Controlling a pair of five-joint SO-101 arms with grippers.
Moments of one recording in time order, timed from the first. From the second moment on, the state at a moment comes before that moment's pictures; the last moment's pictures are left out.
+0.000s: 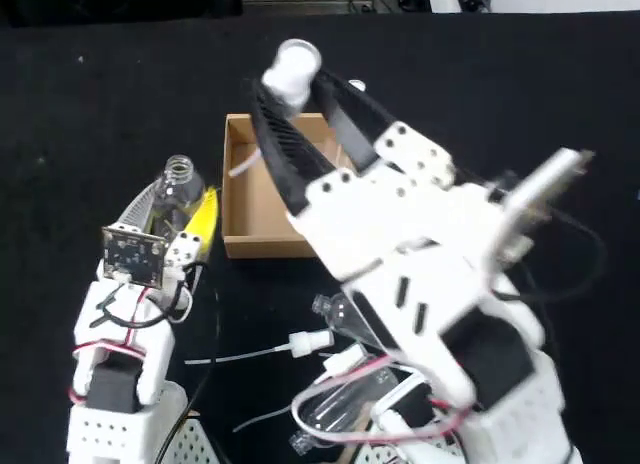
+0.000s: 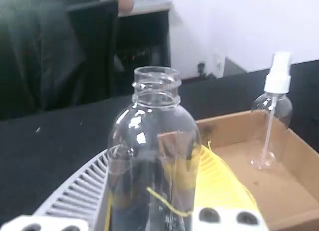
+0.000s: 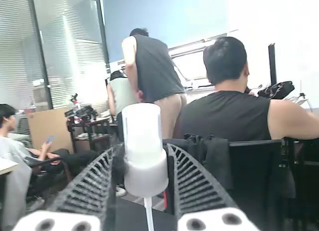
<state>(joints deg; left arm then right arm) 2.0 -103.4 86.0 30.2 -9.5 -35.7 -57.3 24.8 26.0 -9.6</state>
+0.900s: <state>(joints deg) 16.3 -103.4 96.1 8.1 -9.5 -35.4 -57.3 27.1 21.8 -2.5</state>
